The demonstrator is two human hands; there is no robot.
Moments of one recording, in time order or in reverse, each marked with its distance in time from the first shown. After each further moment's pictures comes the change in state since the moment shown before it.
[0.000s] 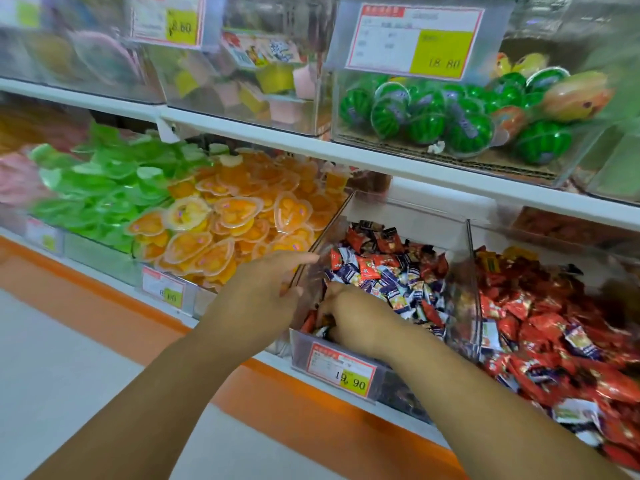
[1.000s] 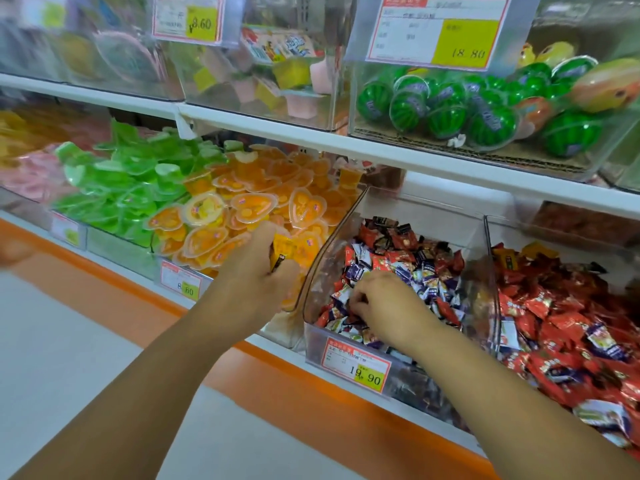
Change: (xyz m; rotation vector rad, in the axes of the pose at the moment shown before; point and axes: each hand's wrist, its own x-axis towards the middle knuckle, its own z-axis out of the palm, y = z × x) left_hand -0.002 -0.002 -0.021 -0.169 0.082 -0.119; right_hand -0.019 0.003 -0.016 0.029 0.203 0.115
